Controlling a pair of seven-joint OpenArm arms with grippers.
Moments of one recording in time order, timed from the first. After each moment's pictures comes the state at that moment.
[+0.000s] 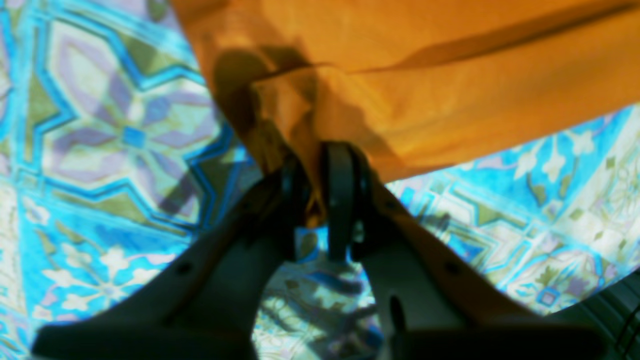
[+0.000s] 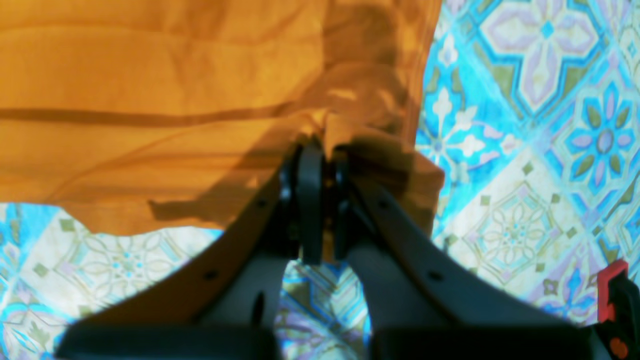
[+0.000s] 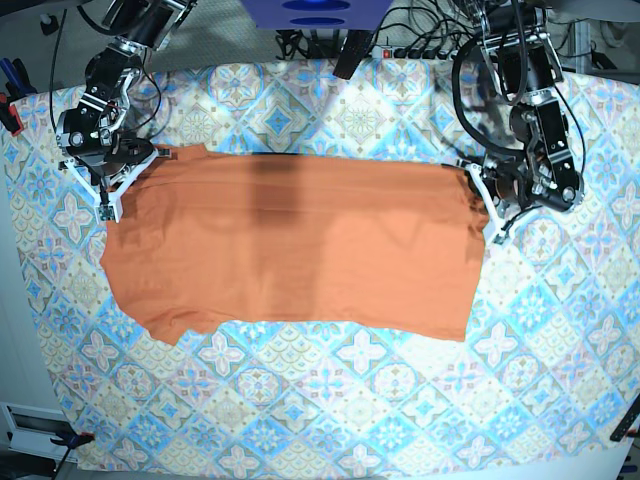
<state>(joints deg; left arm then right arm) -1.8 -9.6 -20.4 80.5 -10.6 -40.7 73.0 -8.6 0.6 32.9 93.0 -7.8 33.0 -51.0</state>
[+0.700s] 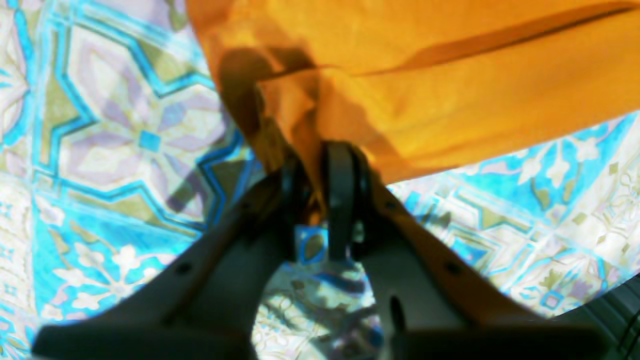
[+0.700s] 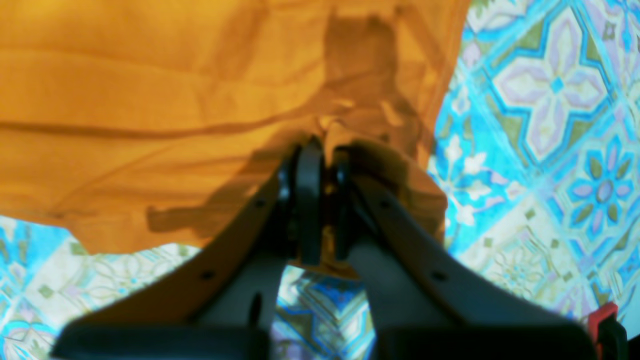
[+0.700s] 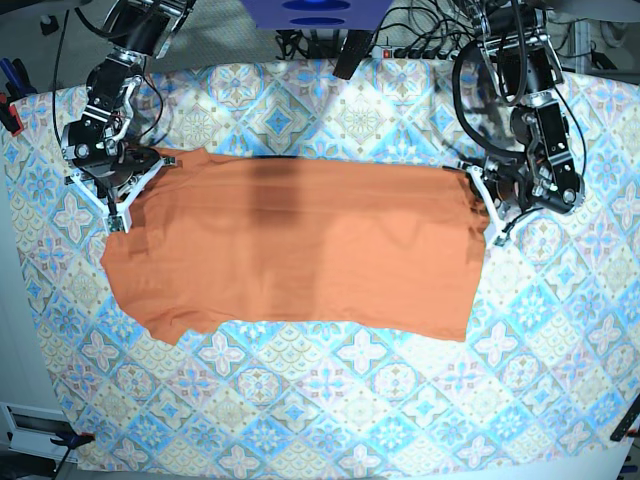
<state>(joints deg) -1.8 -9.7 -20.5 80.4 -10.3 -40.7 72.8 -6.9 2.2 29.4 90.4 -8.4 33.2 -47.9</state>
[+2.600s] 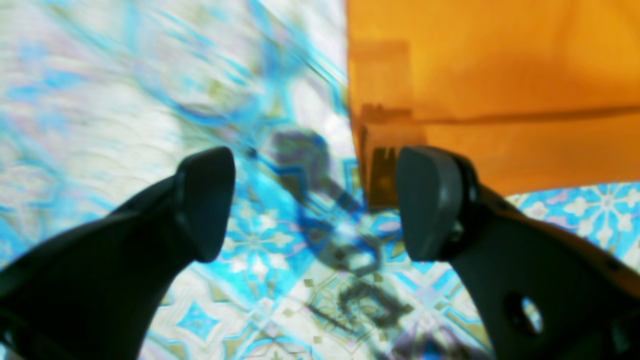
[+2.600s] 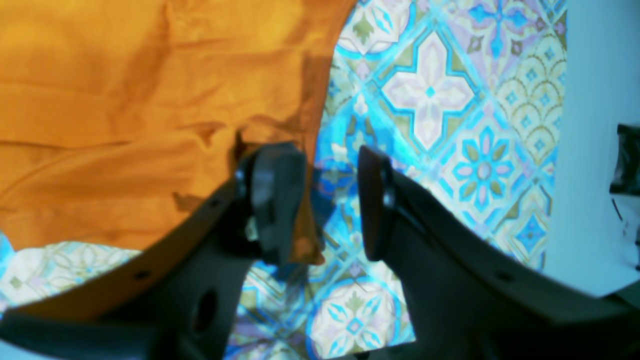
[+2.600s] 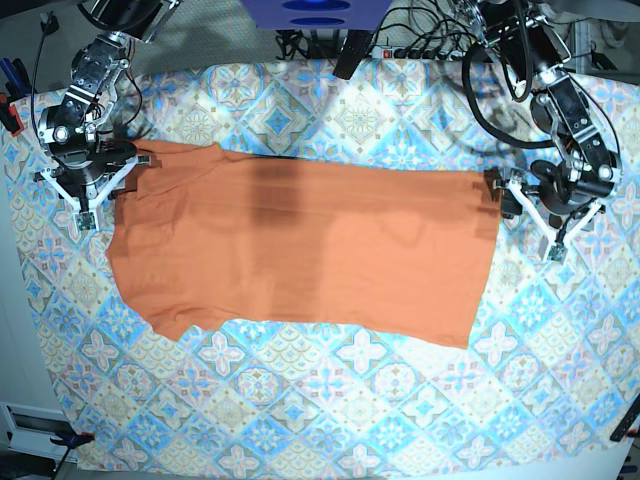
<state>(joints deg) 1.2 -6.7 -32.6 97.6 -6.3 -40.5 67.1 -10.5 2.7 33.3 100.9 -8.2 33.6 -48.2</state>
